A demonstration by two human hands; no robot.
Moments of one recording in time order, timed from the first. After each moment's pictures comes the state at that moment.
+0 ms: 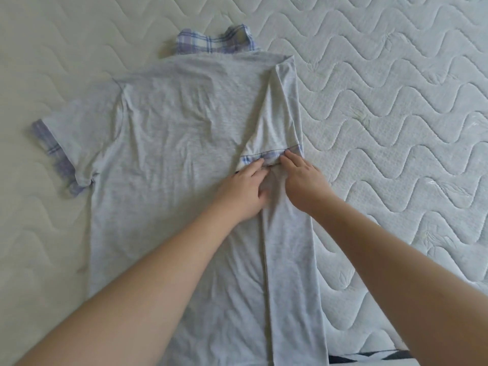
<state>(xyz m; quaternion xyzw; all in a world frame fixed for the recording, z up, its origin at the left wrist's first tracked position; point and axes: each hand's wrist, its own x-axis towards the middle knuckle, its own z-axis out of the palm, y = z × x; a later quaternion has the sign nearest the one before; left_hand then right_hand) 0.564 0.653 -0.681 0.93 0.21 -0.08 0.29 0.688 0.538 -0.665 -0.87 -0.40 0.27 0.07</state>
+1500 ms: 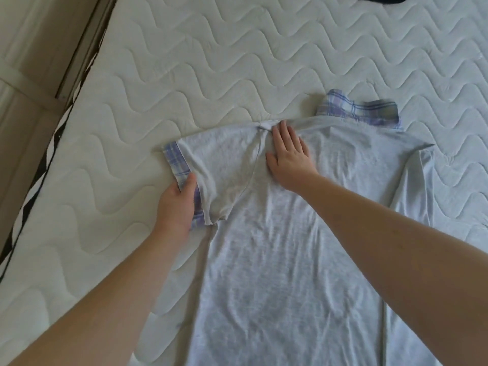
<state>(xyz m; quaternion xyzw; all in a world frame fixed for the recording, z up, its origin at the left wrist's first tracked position) 0.362 0.935 -0.691 0.45 0.66 0.20 0.56 0.608 0.880 -0.707 -0.83 -0.52 0.21 0.01</state>
